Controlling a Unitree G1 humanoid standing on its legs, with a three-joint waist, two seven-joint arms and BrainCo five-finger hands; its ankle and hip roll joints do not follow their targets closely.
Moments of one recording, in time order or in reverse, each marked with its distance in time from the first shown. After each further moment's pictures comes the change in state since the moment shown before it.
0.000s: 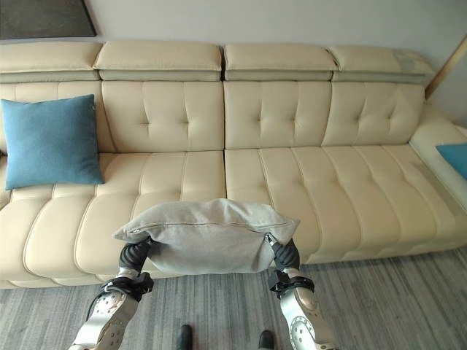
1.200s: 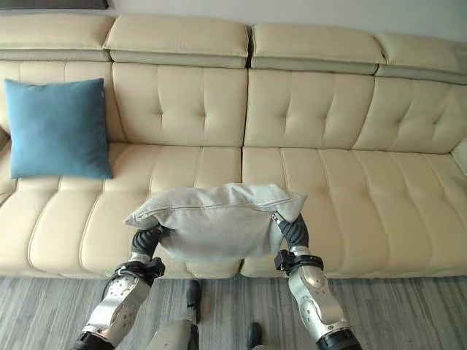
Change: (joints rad) left arm -0.094 -0.018 -0.027 -0.018 0.002 0.025 0.033; right arm -0.089 -0.076 -0.028 -0.102 -0.175 0.012 -0.095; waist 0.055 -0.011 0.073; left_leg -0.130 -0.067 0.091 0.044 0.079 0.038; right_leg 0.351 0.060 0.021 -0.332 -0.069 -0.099
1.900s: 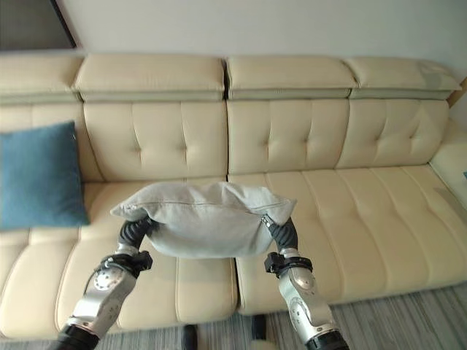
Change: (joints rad) left arm -0.026 0.042 0.039 0.001 0.041 0.019 -0.016; right arm -0.071 0.029 0.013 0.064 -0.032 0.061 0.000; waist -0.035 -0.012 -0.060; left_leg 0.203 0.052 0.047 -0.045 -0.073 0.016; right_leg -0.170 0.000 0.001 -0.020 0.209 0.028
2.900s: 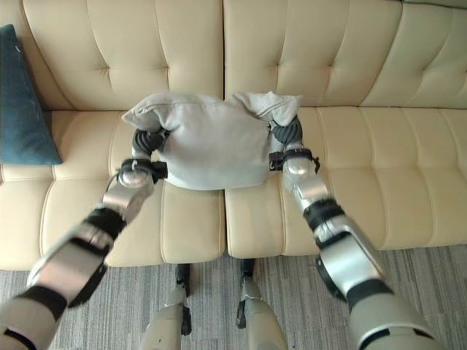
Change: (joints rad) left arm -1.140 0.104 -0.288 0.940 -0.014 -0.021 0.075; right arm -1.131 -0.162 0.275 0.879 -0.030 0.044 -0.143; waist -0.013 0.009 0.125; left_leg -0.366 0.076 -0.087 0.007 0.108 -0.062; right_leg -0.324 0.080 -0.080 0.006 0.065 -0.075
